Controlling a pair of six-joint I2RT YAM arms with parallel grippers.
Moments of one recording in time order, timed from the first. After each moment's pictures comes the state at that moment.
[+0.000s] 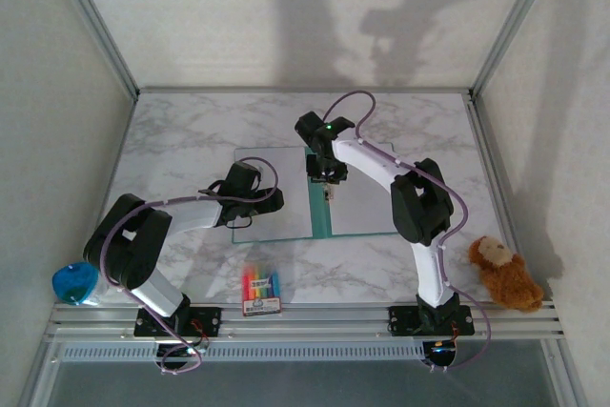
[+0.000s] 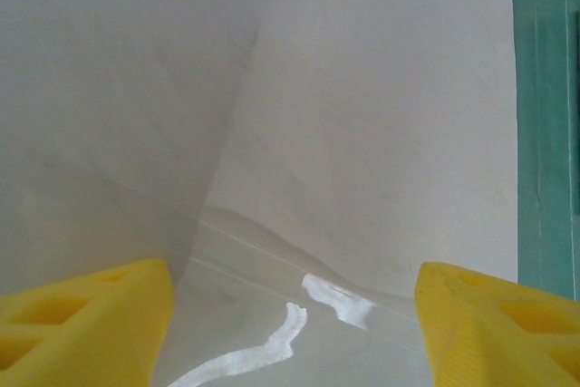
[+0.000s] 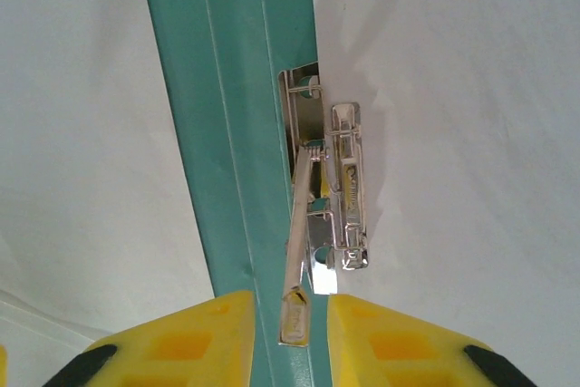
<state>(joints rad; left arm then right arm) -0.46 1.61 0.71 -0.01 0.13 -0.63 0.69 2.08 1.75 -1.07 0.08 0.68</state>
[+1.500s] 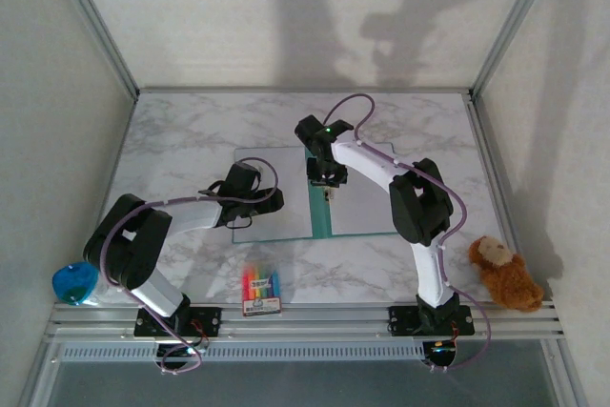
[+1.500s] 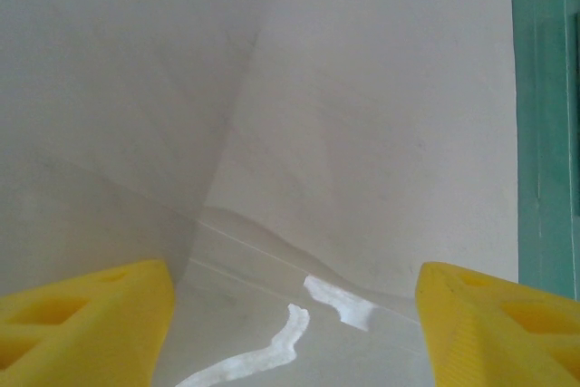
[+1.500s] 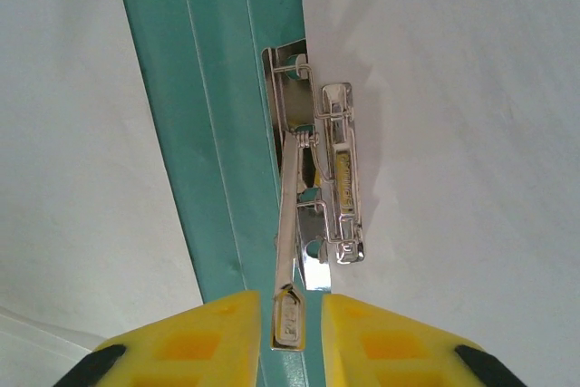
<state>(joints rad) -0.46 1.61 0.70 0.00 0.13 -0.63 0.69 2.08 1.73 -1.07 0.08 0.70</state>
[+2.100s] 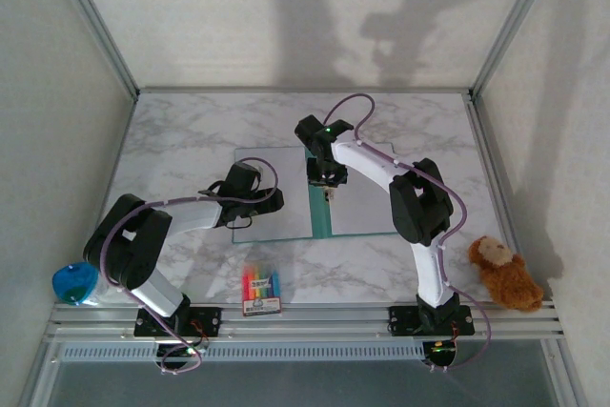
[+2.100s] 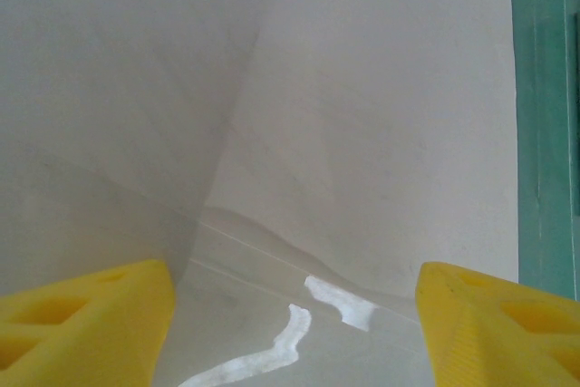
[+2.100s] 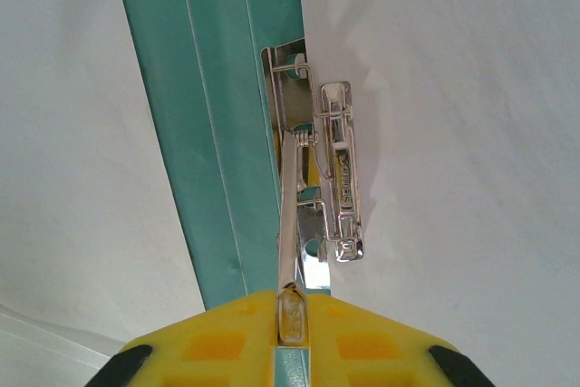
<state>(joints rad) -0.46 1.61 0.70 0.00 0.13 -0.63 0.69 2.08 1.73 -1.07 0.08 0.70</state>
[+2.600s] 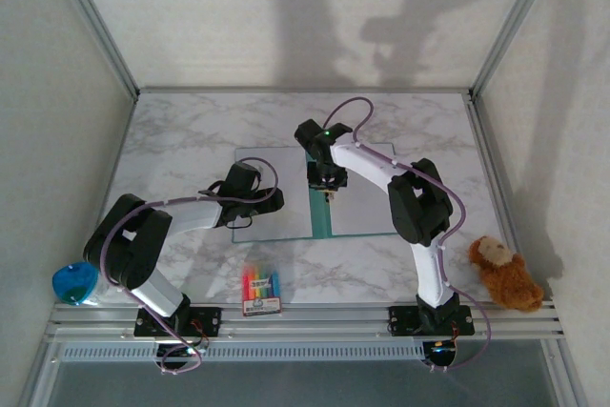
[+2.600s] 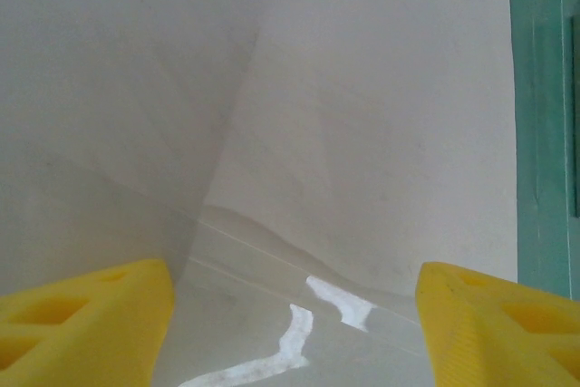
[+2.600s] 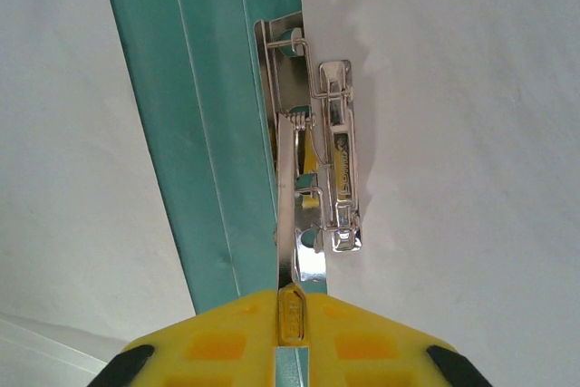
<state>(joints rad) -0.46 1.61 0.70 0.01 0.13 -0.63 0.70 2.08 1.69 -1.06 0.08 0.70</state>
